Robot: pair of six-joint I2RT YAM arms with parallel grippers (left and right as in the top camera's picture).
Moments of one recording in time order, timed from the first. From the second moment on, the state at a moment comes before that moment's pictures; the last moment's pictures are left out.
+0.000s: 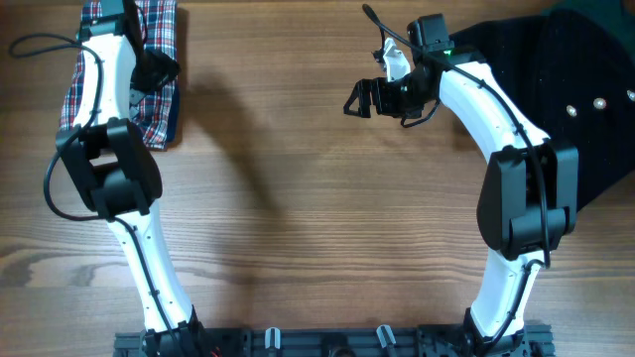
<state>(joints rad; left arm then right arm) 0.18 2.49 2.24 -1.16 -0.10 -0.69 0.20 2.10 1.66 -0.82 -0.53 0.07</state>
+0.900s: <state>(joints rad) 0.26 2.48 2.24 -1.09 -0.11 -0.70 0.20 2.10 1.66 -0.78 -0.53 0.08</state>
